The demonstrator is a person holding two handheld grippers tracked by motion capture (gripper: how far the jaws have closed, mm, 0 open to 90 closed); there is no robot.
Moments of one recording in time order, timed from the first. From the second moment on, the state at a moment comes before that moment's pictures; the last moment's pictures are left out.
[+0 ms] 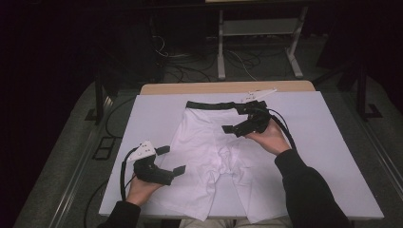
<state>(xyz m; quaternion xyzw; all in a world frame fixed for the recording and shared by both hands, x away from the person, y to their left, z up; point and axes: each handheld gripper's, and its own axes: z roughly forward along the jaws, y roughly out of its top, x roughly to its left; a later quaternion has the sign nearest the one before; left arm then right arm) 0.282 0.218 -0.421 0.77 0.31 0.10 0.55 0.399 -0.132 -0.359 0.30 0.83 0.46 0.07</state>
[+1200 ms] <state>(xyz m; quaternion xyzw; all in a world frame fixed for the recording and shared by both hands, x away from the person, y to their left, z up) 0.283 0.221 -0.421 0.76 0.31 0.10 0.55 0.452 -0.082 -0.354 0.30 0.84 0.45 0.07</state>
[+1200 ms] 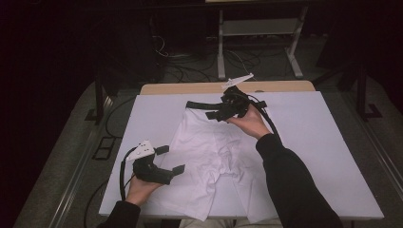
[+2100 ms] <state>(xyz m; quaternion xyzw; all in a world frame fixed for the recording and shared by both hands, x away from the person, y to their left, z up) 0.283 0.221 -0.421 0.76 0.31 0.09 0.56 0.484 -0.023 -0.366 0.31 0.84 0.44 0.07</state>
